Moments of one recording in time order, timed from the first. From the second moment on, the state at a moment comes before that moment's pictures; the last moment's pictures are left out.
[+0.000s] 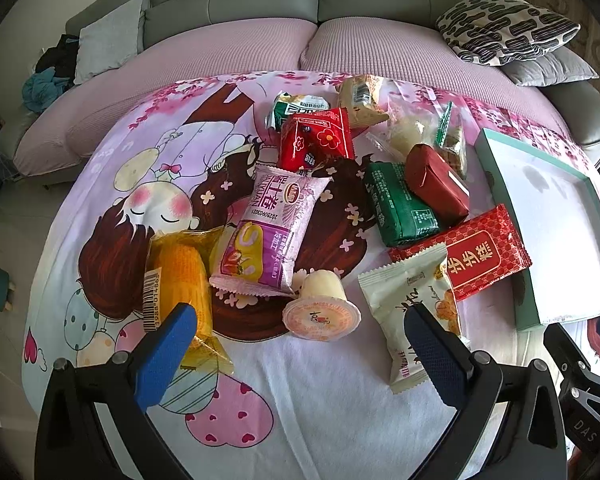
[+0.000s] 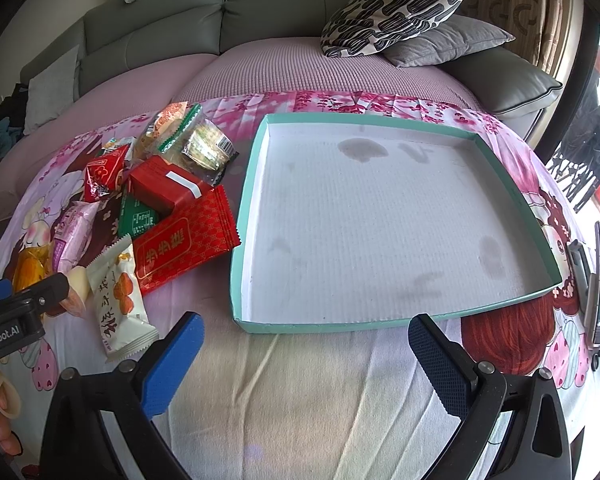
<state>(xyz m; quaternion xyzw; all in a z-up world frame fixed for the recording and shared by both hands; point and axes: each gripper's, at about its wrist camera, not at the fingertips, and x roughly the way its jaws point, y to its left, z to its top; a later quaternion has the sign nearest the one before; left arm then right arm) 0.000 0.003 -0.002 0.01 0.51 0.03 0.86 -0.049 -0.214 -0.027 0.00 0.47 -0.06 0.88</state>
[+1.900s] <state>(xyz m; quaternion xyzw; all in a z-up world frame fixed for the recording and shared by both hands) 0.011 0.033 -0.015 -0.09 0.55 0.02 0.83 -0.023 -0.102 -0.049 -0.06 0.46 0.09 0.88</state>
